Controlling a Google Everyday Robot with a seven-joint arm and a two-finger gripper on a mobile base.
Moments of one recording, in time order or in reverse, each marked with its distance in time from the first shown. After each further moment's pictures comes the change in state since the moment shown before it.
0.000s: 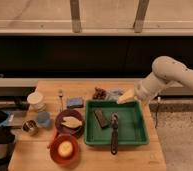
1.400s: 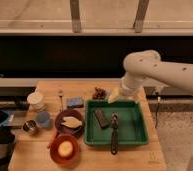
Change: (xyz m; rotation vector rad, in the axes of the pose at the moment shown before) arm -0.016 0.049 0.008 0.375 -0.079 -0.091
